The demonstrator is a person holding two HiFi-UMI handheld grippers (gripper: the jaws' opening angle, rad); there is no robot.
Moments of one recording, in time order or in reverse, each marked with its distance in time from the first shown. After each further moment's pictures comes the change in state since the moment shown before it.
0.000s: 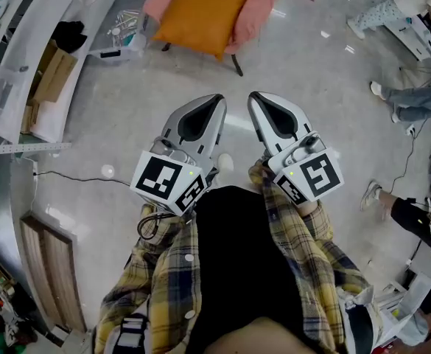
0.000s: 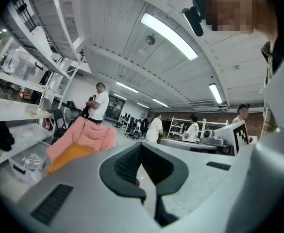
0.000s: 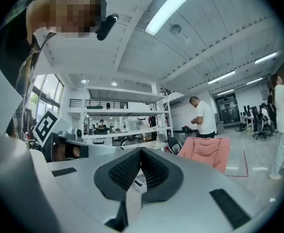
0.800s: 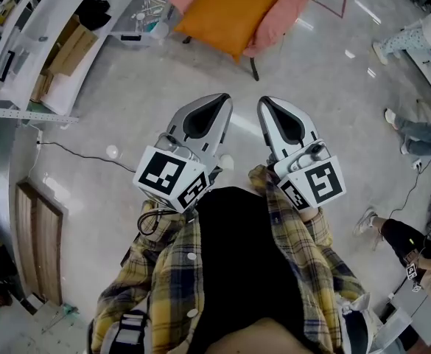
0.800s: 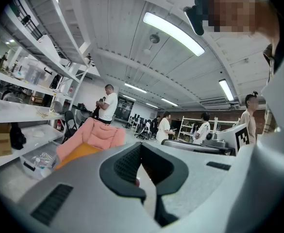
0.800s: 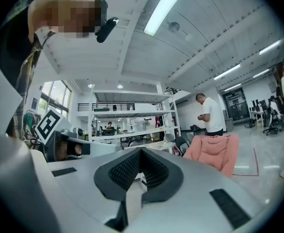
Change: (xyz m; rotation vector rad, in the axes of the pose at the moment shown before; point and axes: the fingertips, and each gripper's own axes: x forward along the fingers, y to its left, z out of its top) left arm 0.017 -0.005 -0.008 -0.005 -0.009 0.127; right arm -0.010 -0.025 -0.011 0.025 -0.011 0.106
